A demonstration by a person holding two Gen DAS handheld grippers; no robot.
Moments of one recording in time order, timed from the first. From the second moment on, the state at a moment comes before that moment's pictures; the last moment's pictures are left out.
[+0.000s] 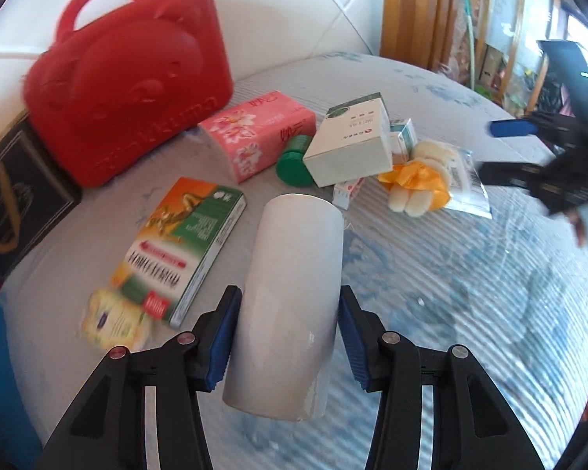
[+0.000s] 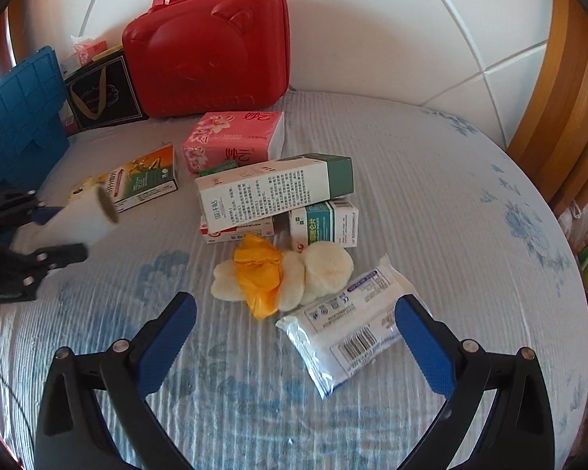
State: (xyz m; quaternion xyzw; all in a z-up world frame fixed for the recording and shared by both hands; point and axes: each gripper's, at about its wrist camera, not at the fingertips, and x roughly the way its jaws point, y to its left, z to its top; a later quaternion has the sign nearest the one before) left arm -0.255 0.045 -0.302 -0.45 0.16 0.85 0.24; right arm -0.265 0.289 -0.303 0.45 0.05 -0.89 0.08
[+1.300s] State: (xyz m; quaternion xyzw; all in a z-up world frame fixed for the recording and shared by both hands) left arm -0.166 0.024 -0.197 -0.40 0.09 0.90 0.17; right arm -0.227 0.290 -0.240 0.43 0.05 -0.89 0.09
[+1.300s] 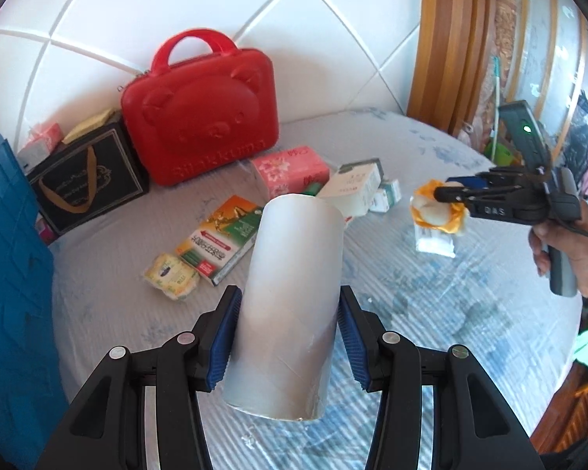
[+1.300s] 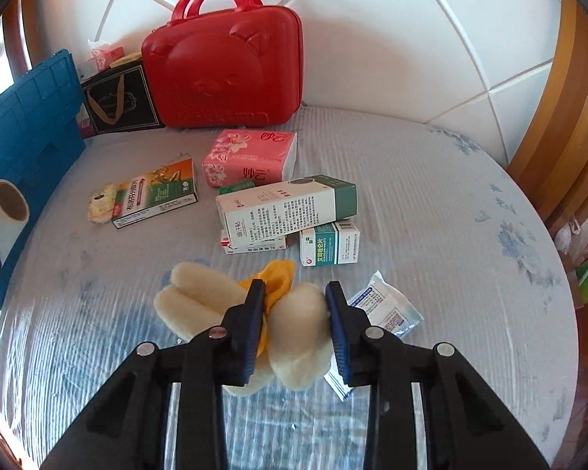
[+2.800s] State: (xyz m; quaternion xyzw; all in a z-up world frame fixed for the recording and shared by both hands) left arm -0.049 -0.110 -0.015 -0.34 0.04 0.94 0.08; right arm -0.043 0.118 -0.012 0.32 0.05 -0.94 0.09
